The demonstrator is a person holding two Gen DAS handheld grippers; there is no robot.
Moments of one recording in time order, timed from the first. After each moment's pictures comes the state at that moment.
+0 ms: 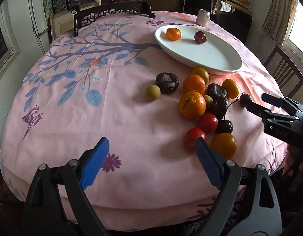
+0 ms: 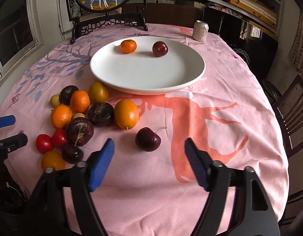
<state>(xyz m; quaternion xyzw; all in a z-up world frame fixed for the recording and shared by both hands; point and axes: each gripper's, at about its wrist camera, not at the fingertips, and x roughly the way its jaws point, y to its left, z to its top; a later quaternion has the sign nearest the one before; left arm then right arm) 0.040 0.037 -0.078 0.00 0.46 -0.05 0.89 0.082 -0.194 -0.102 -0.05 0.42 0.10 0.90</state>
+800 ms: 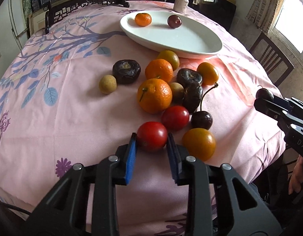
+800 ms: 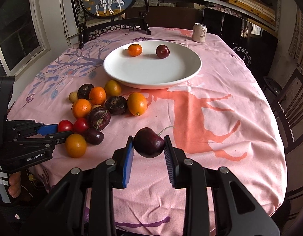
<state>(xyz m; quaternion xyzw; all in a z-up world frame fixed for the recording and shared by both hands) 0.053 -0.005 -0.103 0.01 0.48 -0.12 0.87 0.032 -0.203 -0.076 -0.03 0.41 0.12 0.90</state>
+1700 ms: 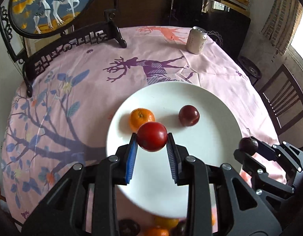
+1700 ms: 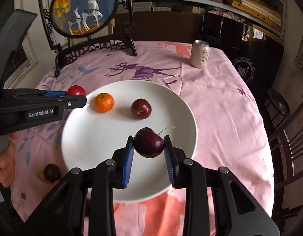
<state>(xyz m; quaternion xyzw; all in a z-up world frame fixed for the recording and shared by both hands) 0.306 -0.061 -0.023 0.01 0.48 -0.09 0.87 0.241 -0.215 -0.045 -0.02 0.42 0.11 0.90</state>
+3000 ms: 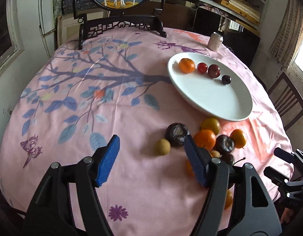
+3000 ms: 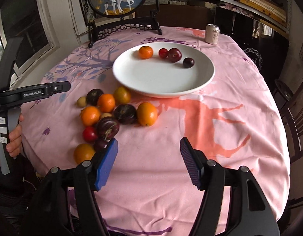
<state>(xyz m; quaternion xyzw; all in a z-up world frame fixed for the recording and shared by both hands) 0.102 0.055 -0.053 -0.04 0.42 -0.03 0.90 0.048 -0.193 -0.067 -0.03 0.42 0.17 0.89</state>
